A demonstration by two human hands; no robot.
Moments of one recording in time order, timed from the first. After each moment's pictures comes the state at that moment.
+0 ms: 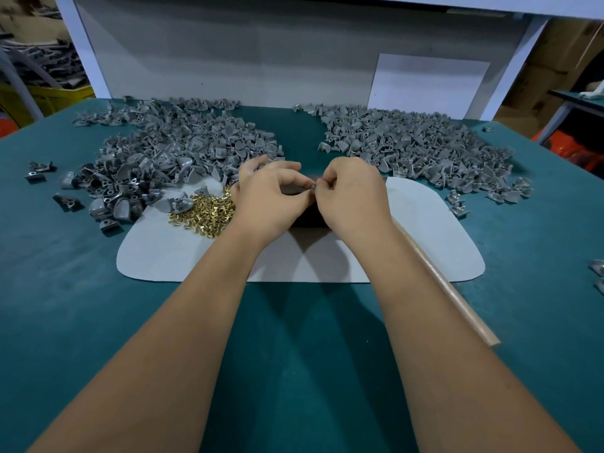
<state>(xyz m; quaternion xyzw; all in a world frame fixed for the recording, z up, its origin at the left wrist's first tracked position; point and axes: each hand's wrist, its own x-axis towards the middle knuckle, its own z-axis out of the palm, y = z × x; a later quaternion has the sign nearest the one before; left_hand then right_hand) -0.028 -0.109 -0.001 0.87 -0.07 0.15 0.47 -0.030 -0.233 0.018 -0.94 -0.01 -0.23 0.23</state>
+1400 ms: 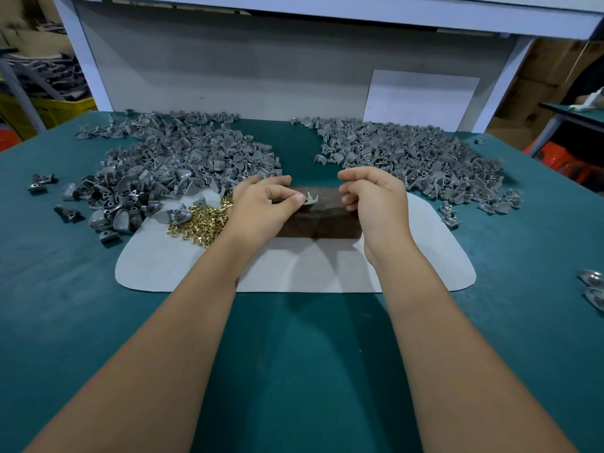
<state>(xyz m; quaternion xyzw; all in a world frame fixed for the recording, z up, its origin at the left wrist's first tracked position) -0.022 -0.101 -0.005 0.85 -0.06 0.10 0.52 -0.039 -0.257 0.021 -0.71 0.07 -0.18 0.68</state>
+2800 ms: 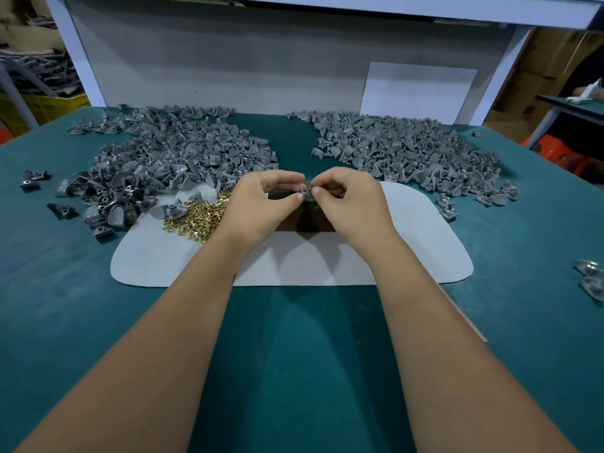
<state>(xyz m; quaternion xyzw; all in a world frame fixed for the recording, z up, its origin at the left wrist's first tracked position) -0.021 -0.103 -0.011 0.76 -0.14 0.11 0.62 -0.035 -0.252 0.009 -0.87 -0.07 -0.18 0.45</state>
